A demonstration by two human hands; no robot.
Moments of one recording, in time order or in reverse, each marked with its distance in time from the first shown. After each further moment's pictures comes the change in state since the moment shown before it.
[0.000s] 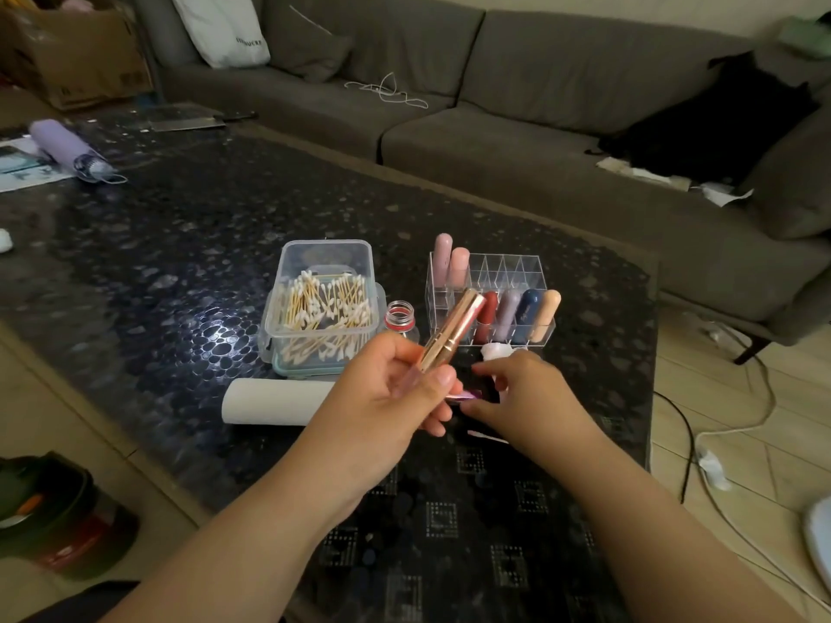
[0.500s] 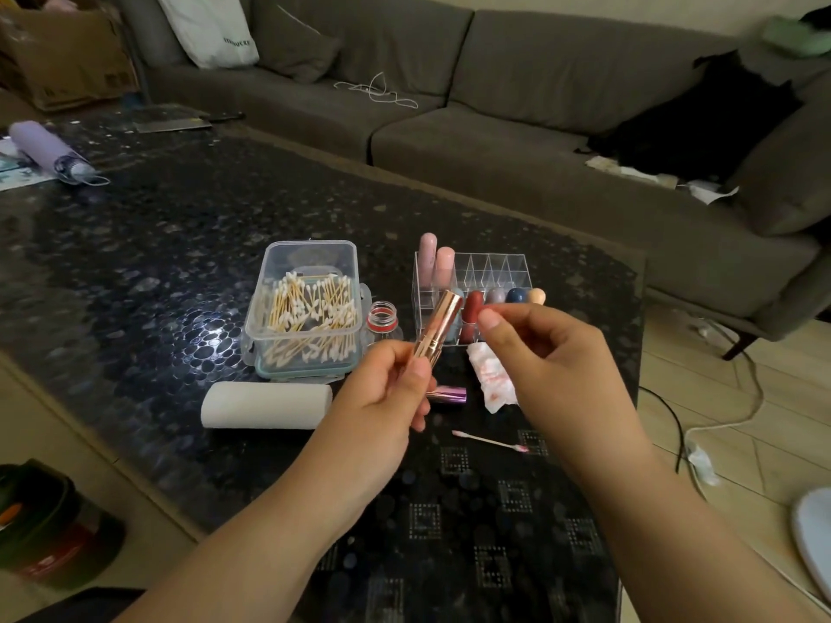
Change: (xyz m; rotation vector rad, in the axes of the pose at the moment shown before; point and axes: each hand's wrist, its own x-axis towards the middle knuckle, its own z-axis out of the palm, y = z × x) left_hand 0.004 -0.015 0.014 0.067 0.070 0.022; right_hand -0.032 -0.027 -0.047 0.793 0.248 0.022
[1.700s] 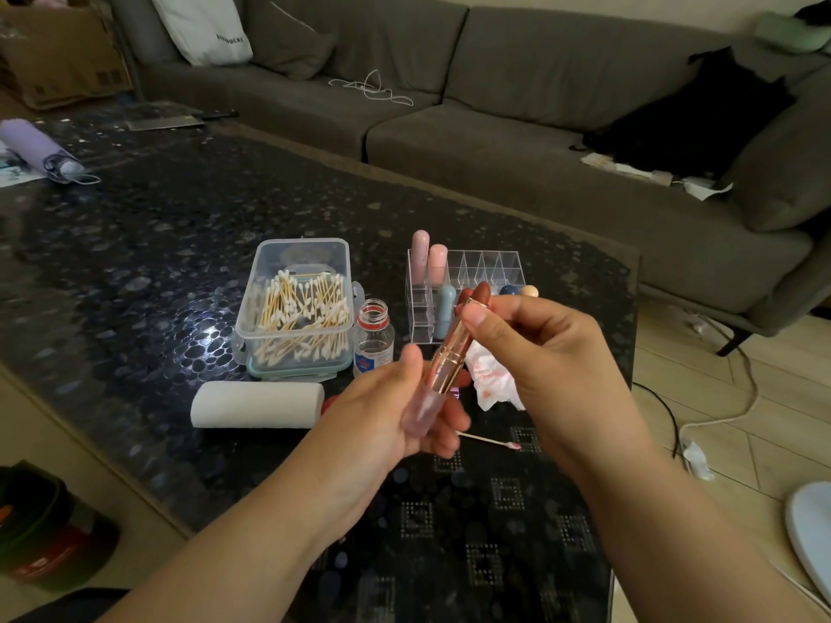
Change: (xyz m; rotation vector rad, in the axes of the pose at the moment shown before) left_hand -0.007 0.015 0.006 -0.296 -0.188 -0.191; right_hand 0.001 -0.004 -0.003 0.260 -0.106 -0.025
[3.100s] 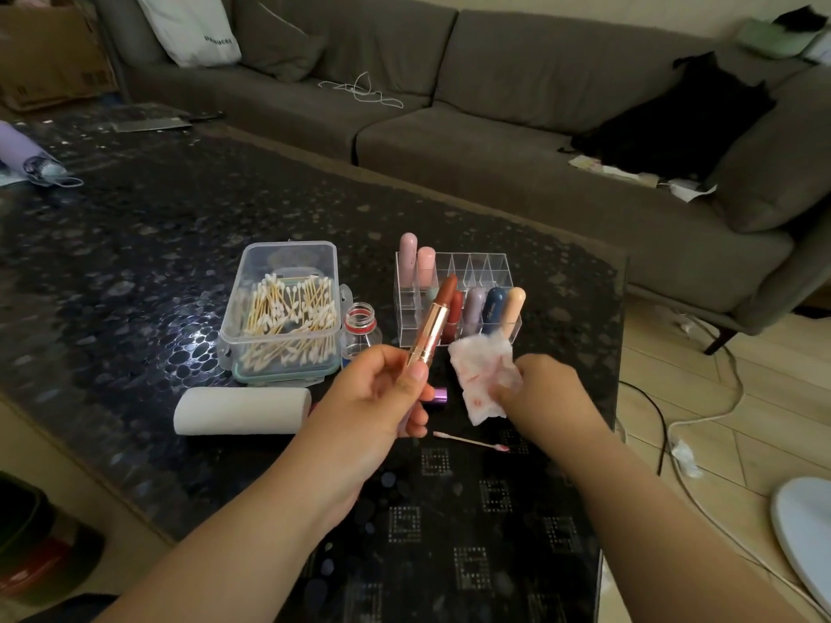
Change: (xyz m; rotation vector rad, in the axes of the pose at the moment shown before) left_hand 0.017 -0.010 -0.002 0.155 0.160 0.051; right_hand 0.036 0.070 -0.032 -1.001 -0.017 0.512
